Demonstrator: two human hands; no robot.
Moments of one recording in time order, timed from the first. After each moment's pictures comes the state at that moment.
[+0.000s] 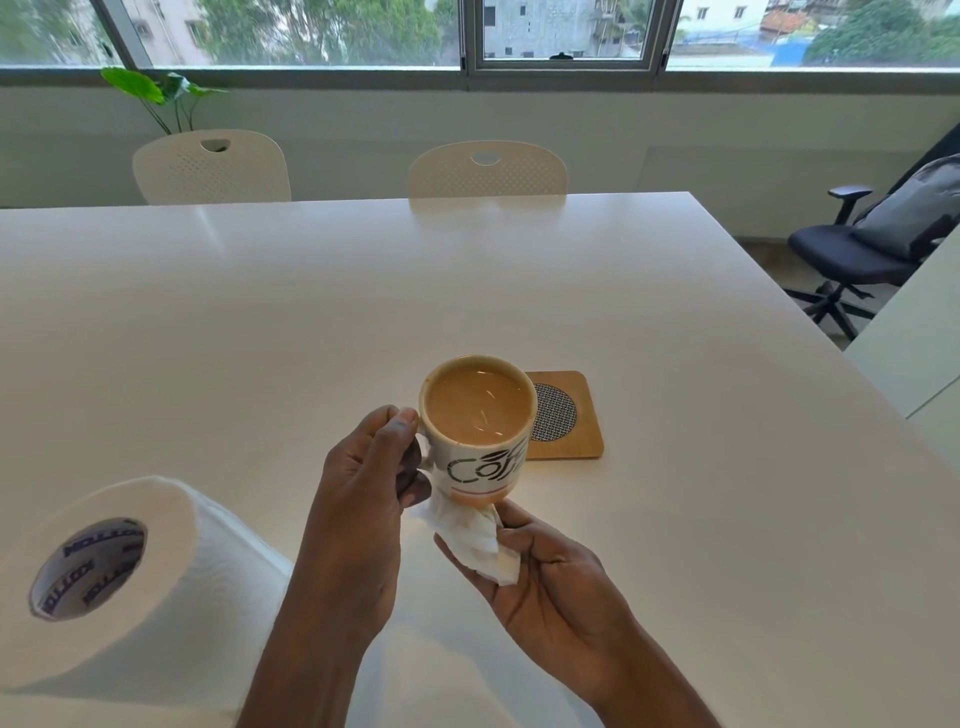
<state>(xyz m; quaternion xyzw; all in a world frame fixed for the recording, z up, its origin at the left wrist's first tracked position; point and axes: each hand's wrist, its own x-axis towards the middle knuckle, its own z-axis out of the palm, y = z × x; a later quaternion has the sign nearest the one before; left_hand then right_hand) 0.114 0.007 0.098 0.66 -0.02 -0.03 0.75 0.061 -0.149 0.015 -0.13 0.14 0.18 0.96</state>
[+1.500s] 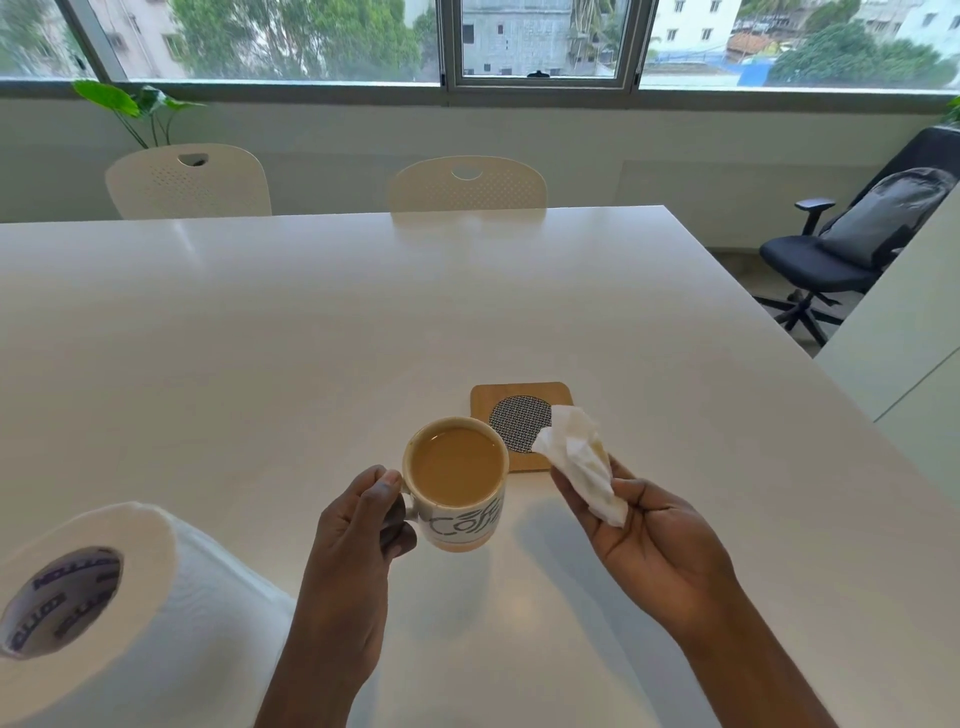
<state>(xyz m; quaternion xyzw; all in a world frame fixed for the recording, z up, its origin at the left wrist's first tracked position) 0.111 0.015 0.048 0.62 -0.01 -0.05 0.78 0.071 -0.239 0.038 -0.12 0.17 0.05 0.98</state>
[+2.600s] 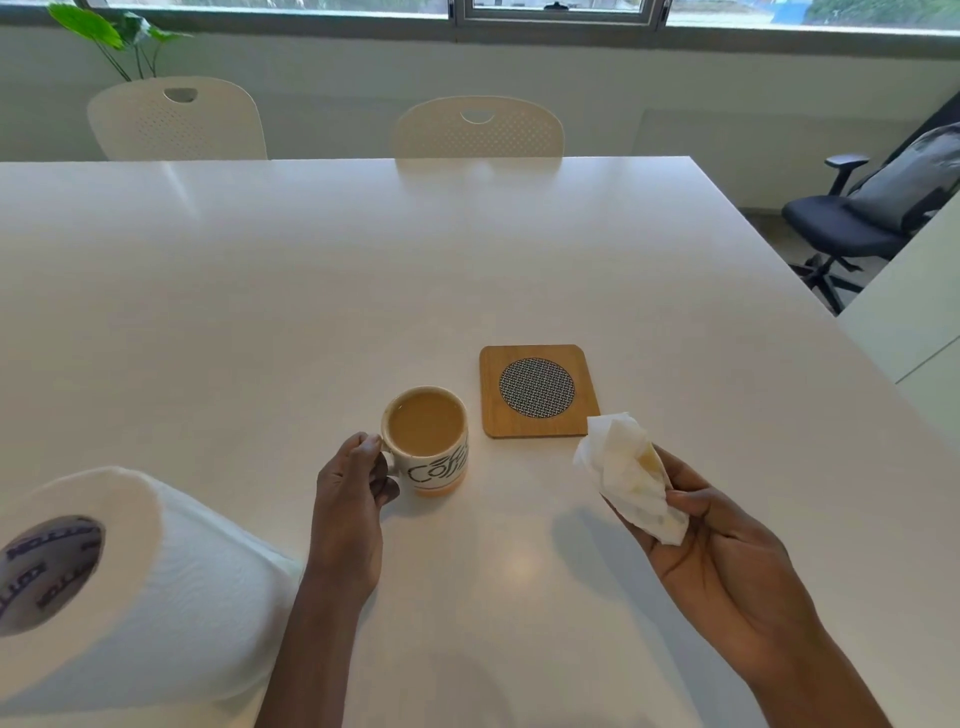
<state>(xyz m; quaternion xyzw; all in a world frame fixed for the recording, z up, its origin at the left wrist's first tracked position) 0.159 0.029 -0.024 0.62 0.05 -0.03 0.78 0.030 -0.262 0.014 -0.28 0.11 0.02 0.95</state>
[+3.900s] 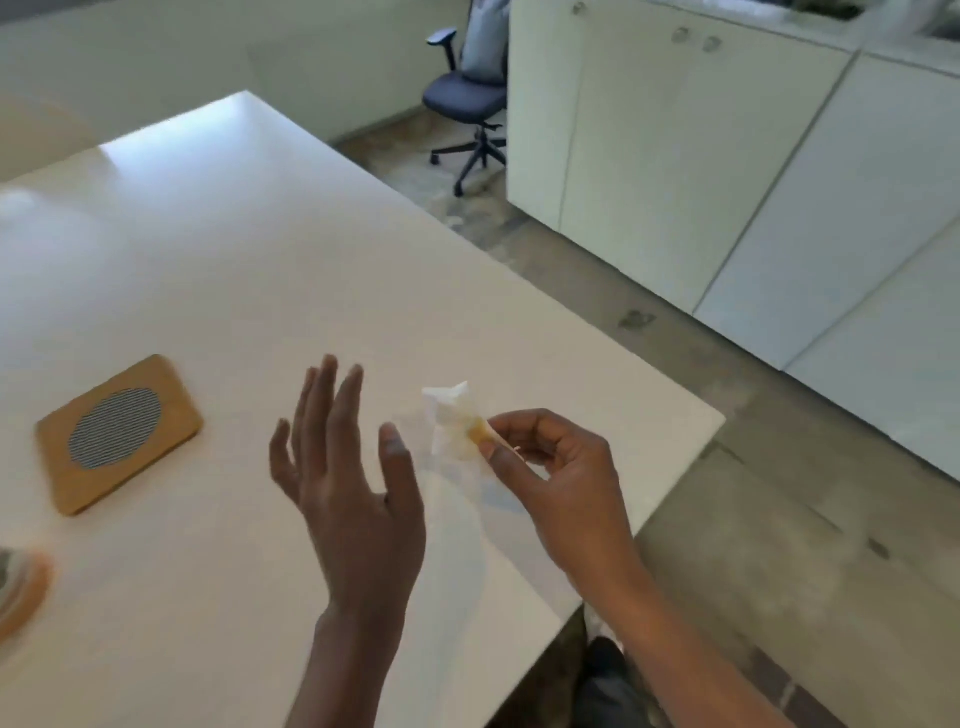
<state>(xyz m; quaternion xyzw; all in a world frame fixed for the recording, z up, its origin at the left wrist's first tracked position) -0.057 -0.263 0.017 0.80 -0.38 0.17 0.44 -0.189 -0.361 0.007 -0.62 0.34 -0.34 0.62</state>
